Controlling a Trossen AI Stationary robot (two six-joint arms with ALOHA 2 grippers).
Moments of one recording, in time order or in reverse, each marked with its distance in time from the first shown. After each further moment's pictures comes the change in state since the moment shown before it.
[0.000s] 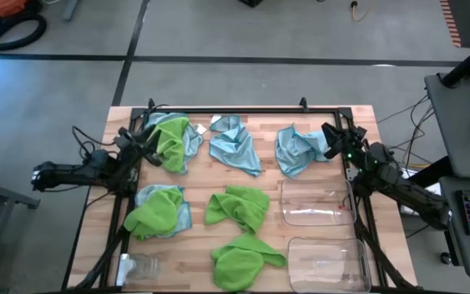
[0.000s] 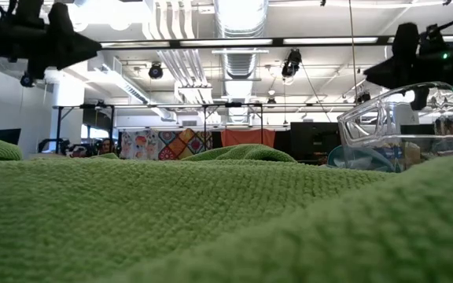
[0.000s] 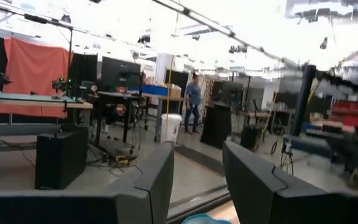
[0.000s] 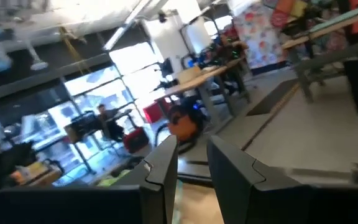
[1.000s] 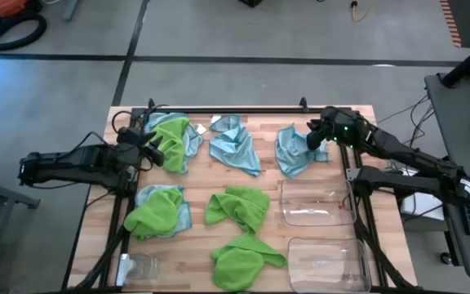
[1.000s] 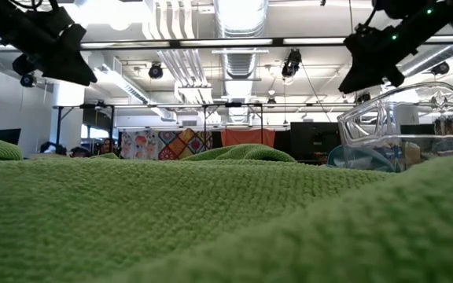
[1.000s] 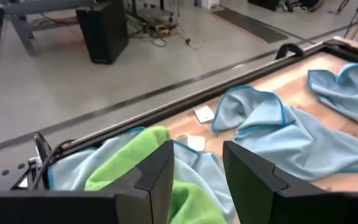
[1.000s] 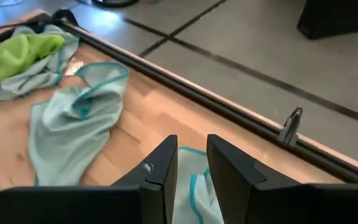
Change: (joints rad) left arm 0.044 0.358 0.450 -1.080 -0.019 -0.680; right arm 0.000 0.734 0.595 -0.561 -0.006 -0.174
